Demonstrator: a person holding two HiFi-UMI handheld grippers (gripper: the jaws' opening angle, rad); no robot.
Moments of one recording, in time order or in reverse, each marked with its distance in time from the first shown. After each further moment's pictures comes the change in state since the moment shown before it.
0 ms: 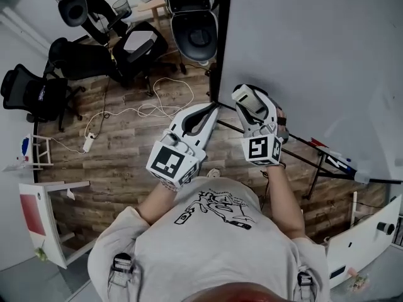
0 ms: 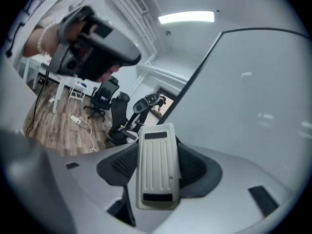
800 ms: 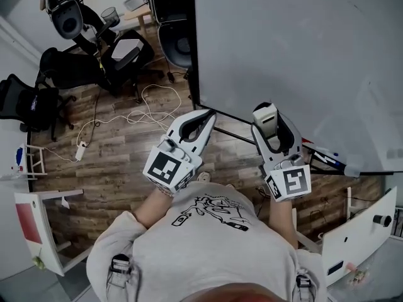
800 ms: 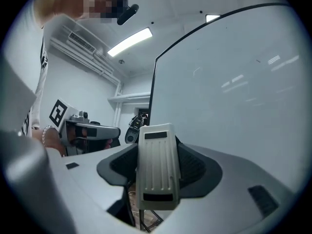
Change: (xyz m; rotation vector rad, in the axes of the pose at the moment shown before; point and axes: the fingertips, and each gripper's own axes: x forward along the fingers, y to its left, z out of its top) left arm 0.021 -0.058 0.012 -0.001 -0.021 -0.066; right arm -0.152 -0.074 0.025 0.546 -0.191 -0.046
